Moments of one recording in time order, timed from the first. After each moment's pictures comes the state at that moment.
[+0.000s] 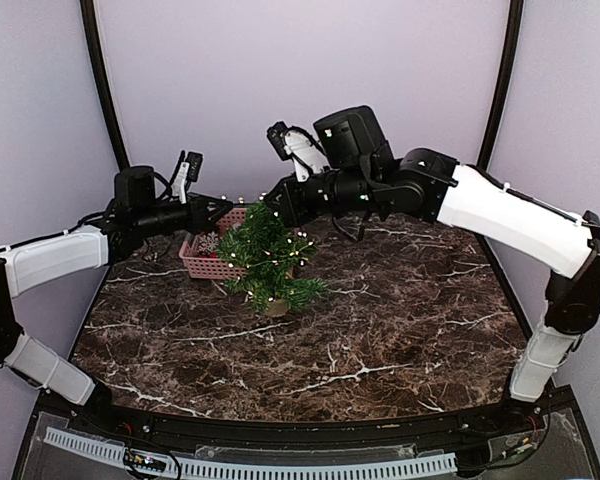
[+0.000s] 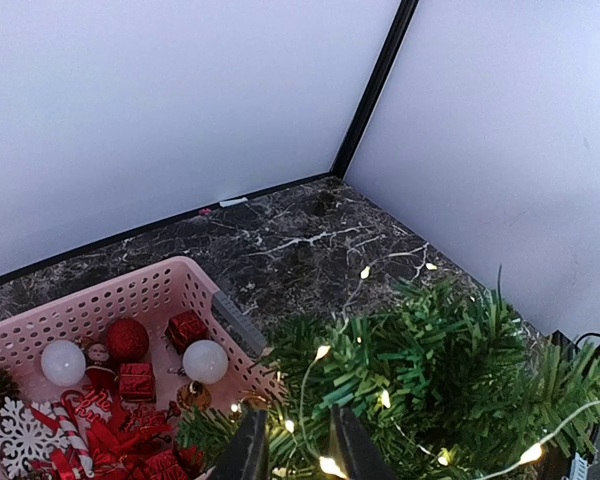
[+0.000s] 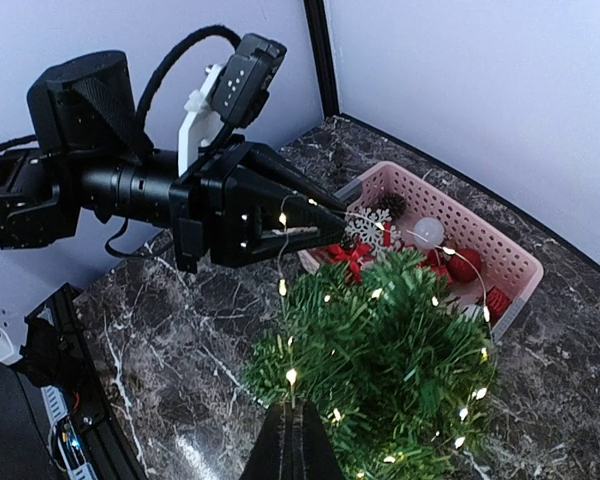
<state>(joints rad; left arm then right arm) -0.37 1.41 0.98 0.18 0.52 -0.20 1.05 1.75 1.87 -0.55 0.06 0.21</state>
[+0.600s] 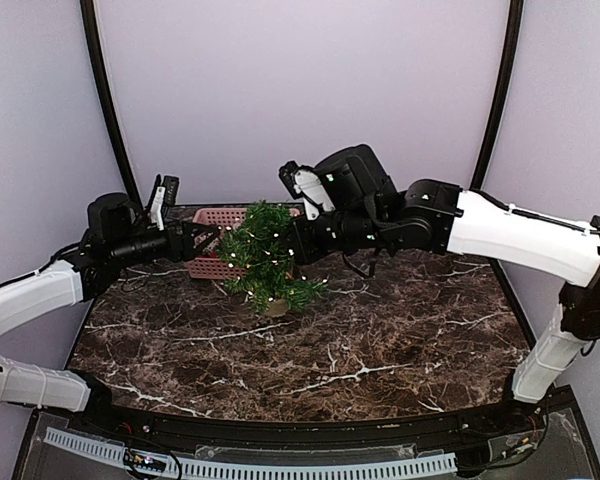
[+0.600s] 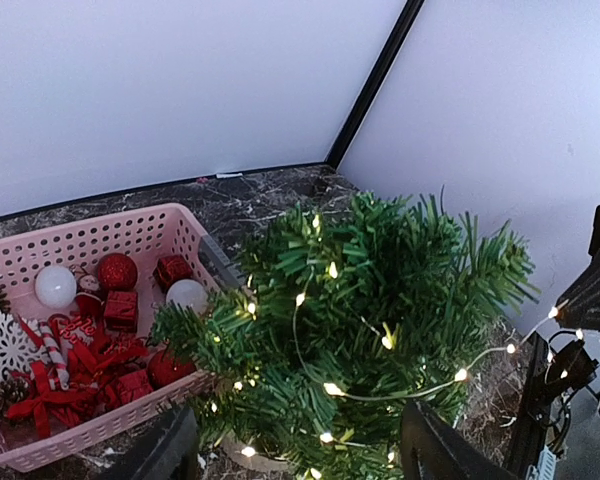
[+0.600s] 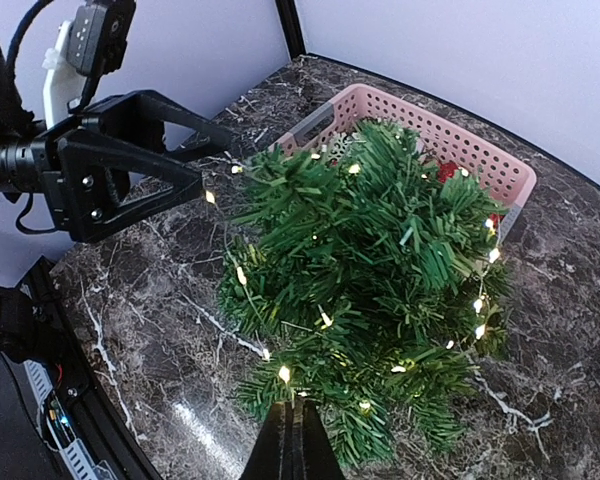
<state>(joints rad) -0.37 1.12 0.73 0.16 0.49 -0.29 1.12 1.65 1.61 -0.53 0.15 0.32</state>
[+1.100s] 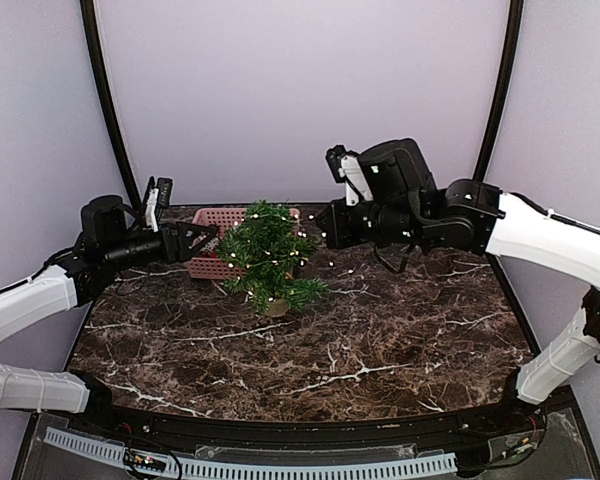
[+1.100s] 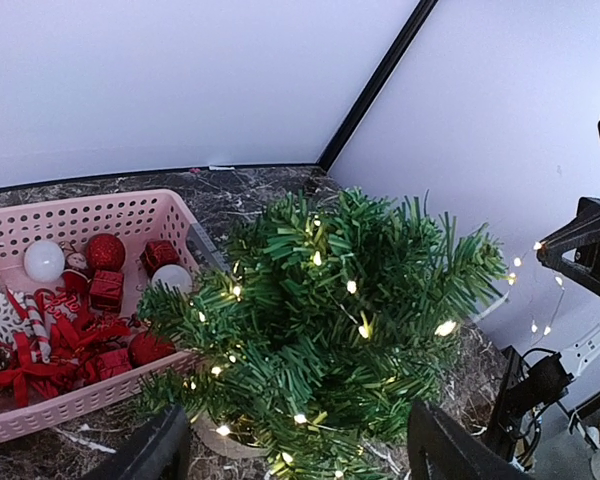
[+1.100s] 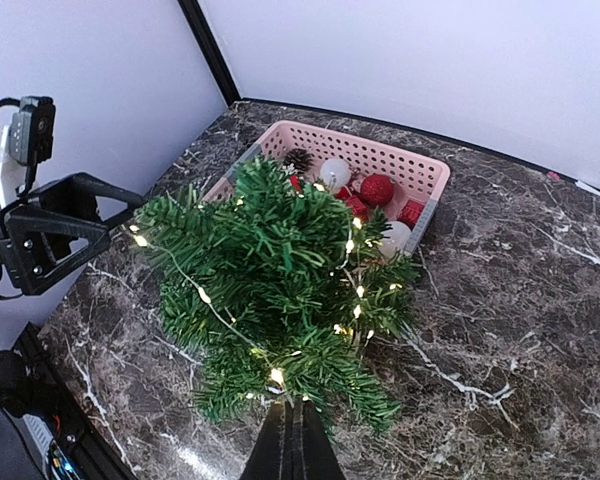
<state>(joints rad) -0.37 1.06 0.70 0.12 0.50 -0.38 1.07 1.49 1.48 -0.51 0.27 0.43</state>
